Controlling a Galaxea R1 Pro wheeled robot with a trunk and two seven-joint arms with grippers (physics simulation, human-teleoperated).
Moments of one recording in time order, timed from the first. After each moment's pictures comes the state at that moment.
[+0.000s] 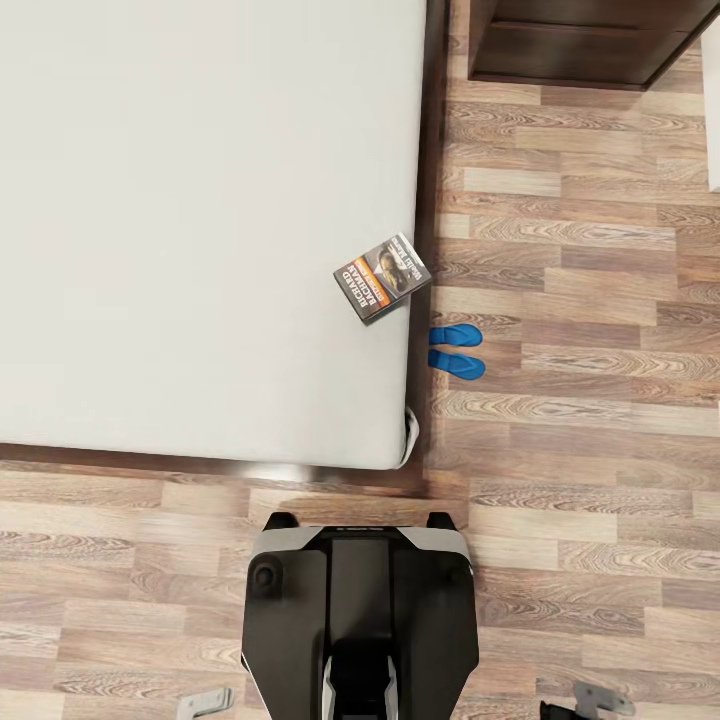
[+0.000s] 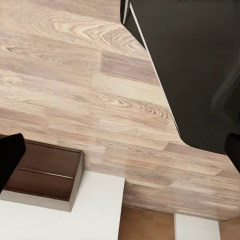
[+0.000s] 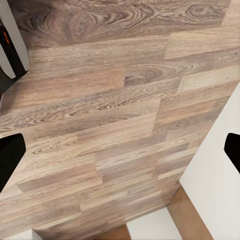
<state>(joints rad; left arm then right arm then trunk) -0.27 0.05 0.01 -0.42 0.16 0.09 0.04 -0.37 -0.11 -0.44 -0.26 0.23 -0.08 -0.09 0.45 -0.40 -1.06</state>
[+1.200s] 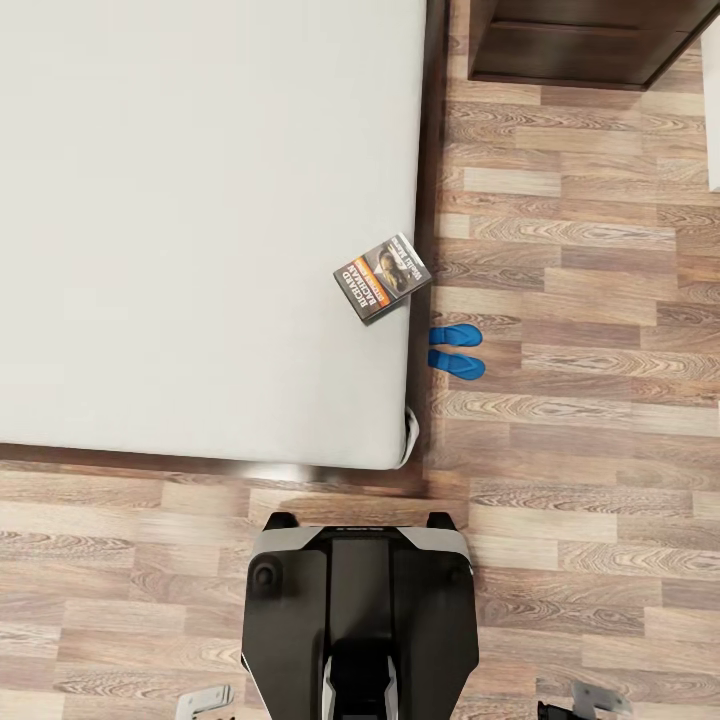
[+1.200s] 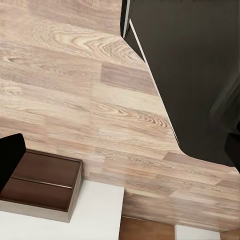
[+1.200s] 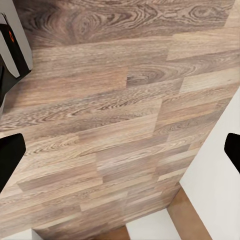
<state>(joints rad) -0.27 0.05 0.00 -0.41 0.17 0.04 0.03 -0.36 -0.10 -0.44 -0.26 0.24 -0.08 -0.08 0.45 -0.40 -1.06</state>
